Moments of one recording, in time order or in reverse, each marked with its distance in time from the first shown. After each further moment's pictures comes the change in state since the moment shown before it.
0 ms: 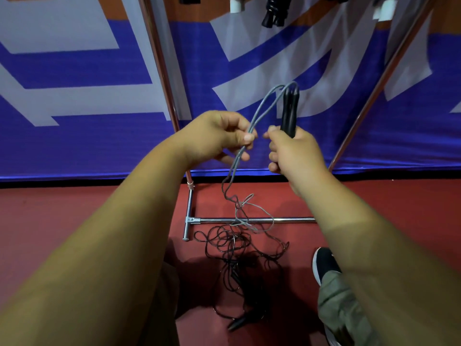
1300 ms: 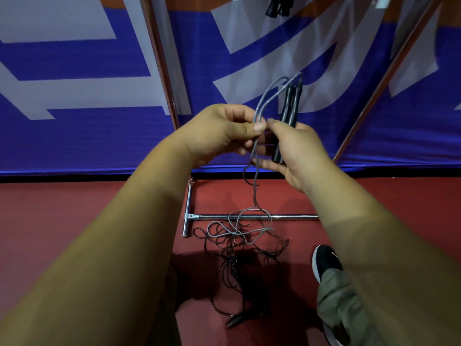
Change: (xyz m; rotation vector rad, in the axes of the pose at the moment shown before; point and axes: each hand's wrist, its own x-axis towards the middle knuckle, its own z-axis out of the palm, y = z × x) left_hand 0.008 -0.006 0.009 -0.225 -0.038 0.092; right_hand -0.004 -0.014 0.005 0.207 -0.134 0.156
